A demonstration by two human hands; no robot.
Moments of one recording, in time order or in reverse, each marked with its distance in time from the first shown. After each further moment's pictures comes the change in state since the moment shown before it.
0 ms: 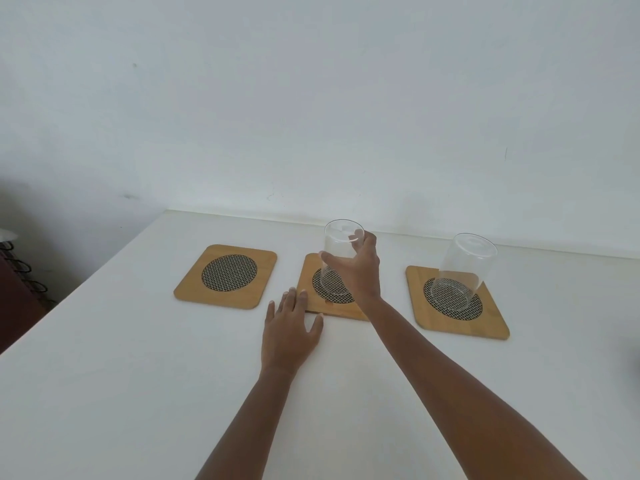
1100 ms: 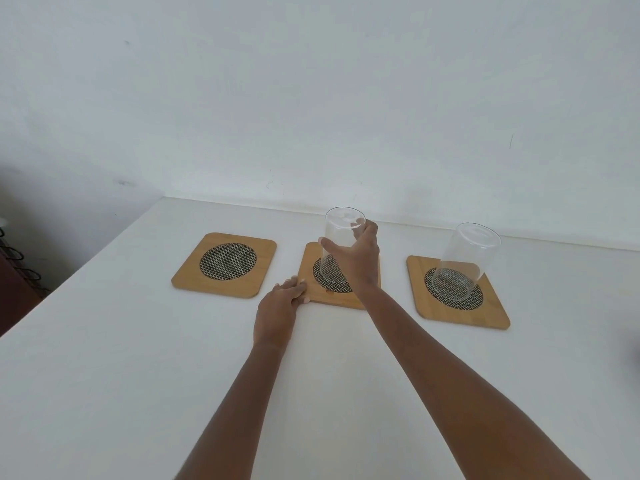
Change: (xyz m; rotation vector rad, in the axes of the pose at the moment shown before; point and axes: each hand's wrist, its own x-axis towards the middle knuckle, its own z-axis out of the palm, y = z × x) left_hand 0.015 -0.011 -0.014 -0.395 -0.045 -0.100; right_hand 0.001 -0.002 0.006 -0.010 0.043 0.022
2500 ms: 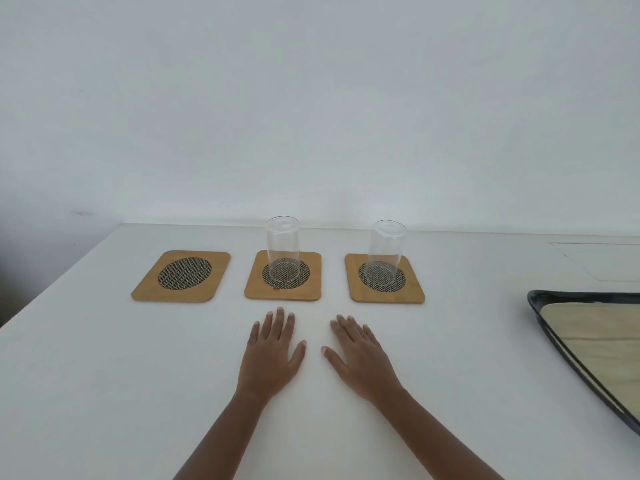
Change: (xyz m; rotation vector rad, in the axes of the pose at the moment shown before) left_hand -0.092 0.028 0.044 0.614 -0.156 0.266; right_hand -0.140 0.071 -0.140 -0.893 -0.476 -0.241
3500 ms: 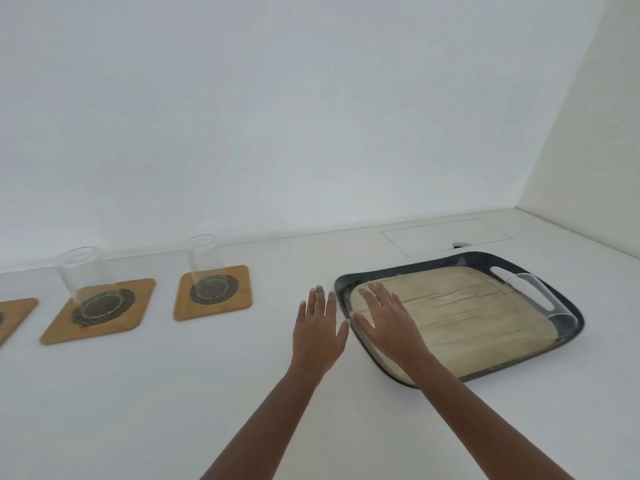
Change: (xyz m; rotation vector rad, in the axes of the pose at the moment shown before) left_hand 0.015 0.365 0.015 -0.171 0.086 0.371; right_hand -0.153 0.250 -0.167 -0.141 0.305 0.272
